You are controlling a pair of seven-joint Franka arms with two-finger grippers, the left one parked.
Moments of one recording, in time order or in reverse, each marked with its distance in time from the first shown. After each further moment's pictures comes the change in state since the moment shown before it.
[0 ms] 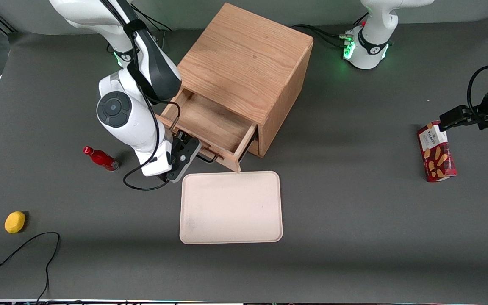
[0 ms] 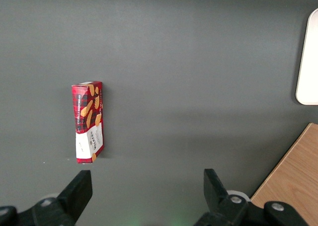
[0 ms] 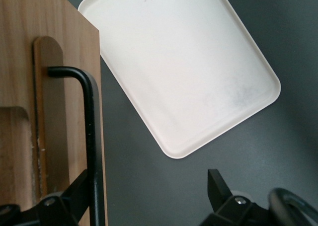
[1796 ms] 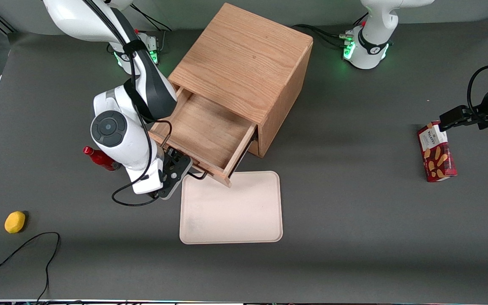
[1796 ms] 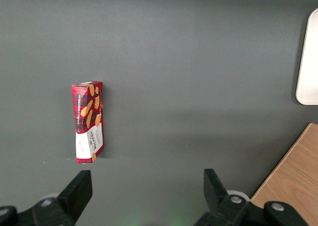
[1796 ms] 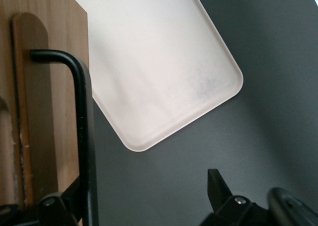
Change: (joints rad) arm -0.027 0.103 -0.040 0.124 -0.056 -0.028 -0.040
